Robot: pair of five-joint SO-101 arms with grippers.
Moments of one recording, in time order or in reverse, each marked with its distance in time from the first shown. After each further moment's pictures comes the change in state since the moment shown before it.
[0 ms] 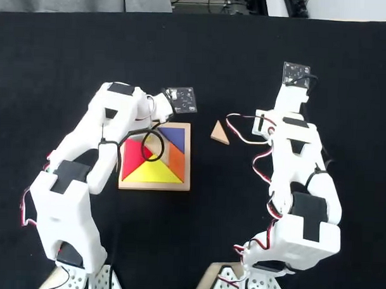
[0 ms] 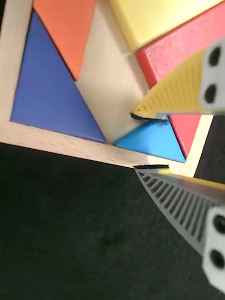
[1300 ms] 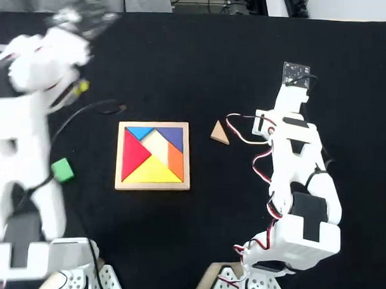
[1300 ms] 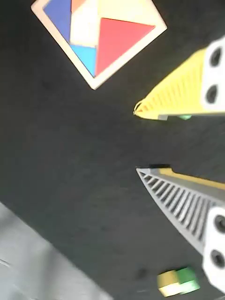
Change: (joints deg) left arm -17.4 -32.5 -35.1 44.9 21.4; right arm 0.0 0.0 0.0 0.0 0.0
